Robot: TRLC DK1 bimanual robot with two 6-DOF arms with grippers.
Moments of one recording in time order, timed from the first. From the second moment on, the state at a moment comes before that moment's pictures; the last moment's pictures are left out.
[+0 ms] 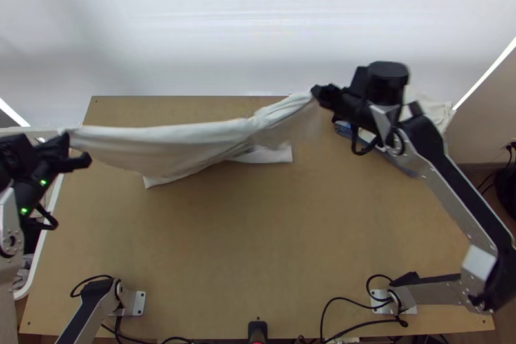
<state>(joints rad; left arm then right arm) 0.20 0.83 1.27 -0.71 0.08 -0.05 0.44 1.47 1.56 -0.41 -0.14 0.68</state>
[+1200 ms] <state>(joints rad) 0.32 1.06 1.81 -0.22 0.10 -0.26 0.32 1.35 1.92 0.15 0.14 0.02</state>
